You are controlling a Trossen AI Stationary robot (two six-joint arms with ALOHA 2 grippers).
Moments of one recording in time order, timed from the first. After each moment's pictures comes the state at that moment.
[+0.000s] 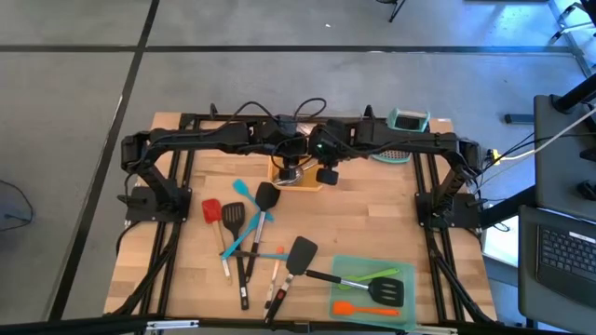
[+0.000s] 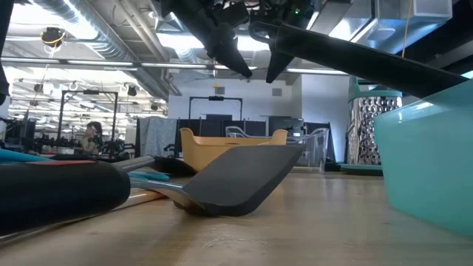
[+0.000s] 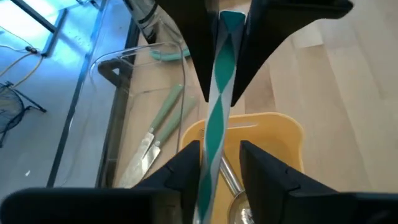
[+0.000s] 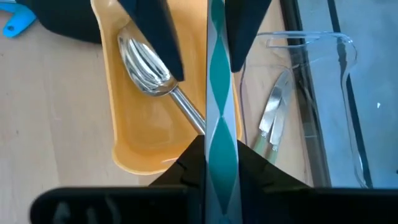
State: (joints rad) left arm 0.25 1.63 1.36 -0.43 -0.03 0.36; right arm -0.16 1.76 1.64 -1.01 0.28 -0.09
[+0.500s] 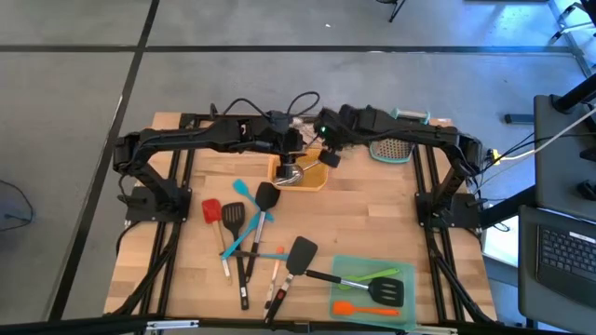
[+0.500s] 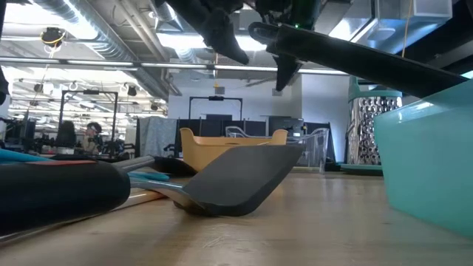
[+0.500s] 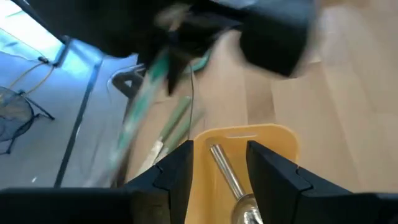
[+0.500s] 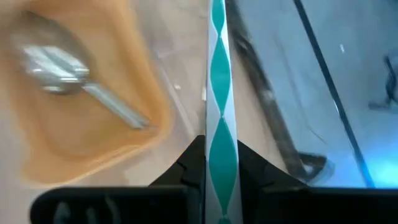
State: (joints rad) left arm 0.26 1.56 1.36 -0.43 -0.04 0.36; right arm -0.28 1.76 1.64 -1.05 0.38 0.02
